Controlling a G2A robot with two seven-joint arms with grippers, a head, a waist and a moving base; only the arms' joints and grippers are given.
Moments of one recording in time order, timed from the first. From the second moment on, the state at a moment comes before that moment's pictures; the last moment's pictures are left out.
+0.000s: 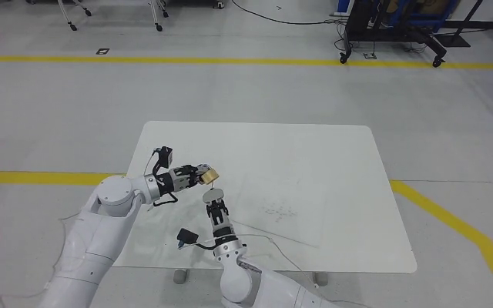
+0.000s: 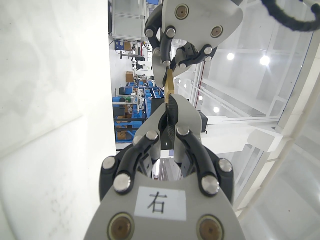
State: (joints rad) left arm 1.11 -1.06 -1.22 -1.30 -0.37 0.07 -0.95; right arm -1.21 -1.57 0.38 -1.24 -3.07 0.19 0.88
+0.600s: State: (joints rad) left arm 1.12 -1.05 -1.22 -1.32 -0.30 0.03 -0.98; right arm -1.23 -1.53 0.35 -1.33 -3.07 0.14 0.84
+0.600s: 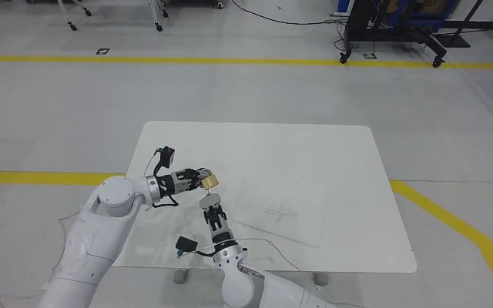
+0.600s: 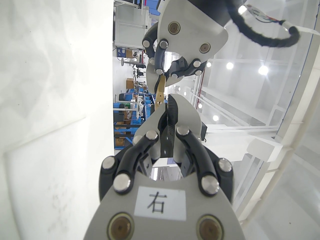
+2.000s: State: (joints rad) left arm 1.10 -1.03 -1.22 -1.31 -0.27 -0.01 -1.08; right arm -1.33 -1.46 0.49 -1.48 -3.07 0.04 0.59
